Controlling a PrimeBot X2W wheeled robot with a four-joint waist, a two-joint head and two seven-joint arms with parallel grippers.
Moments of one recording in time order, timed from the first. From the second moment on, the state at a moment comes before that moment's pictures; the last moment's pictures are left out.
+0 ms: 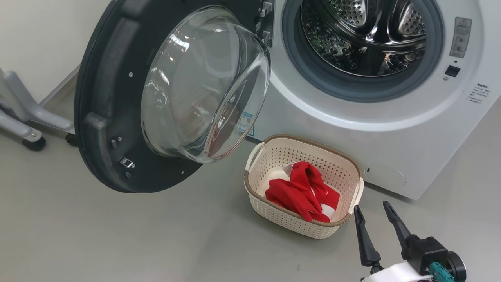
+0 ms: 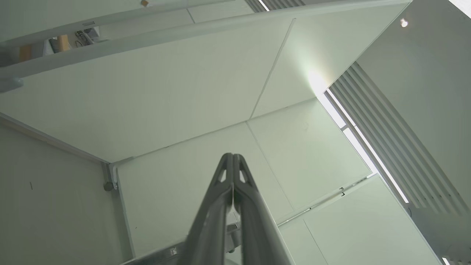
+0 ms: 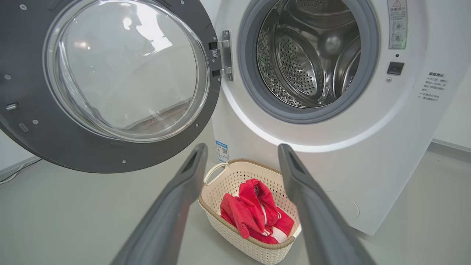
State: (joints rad) left arm -0.03 0.20 0.35 -0.25 -1.69 -0.05 -0.06; right arm 0.15 -0.04 0.21 0.09 0.23 -0.04 -0.26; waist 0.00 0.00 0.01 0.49
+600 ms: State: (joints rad) left arm -0.24 0.37 0.31 0.10 -1.82 0.07 0.13; right arm 0.11 -0.05 0.23 0.09 0.22 -0.02 -0.26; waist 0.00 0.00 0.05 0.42
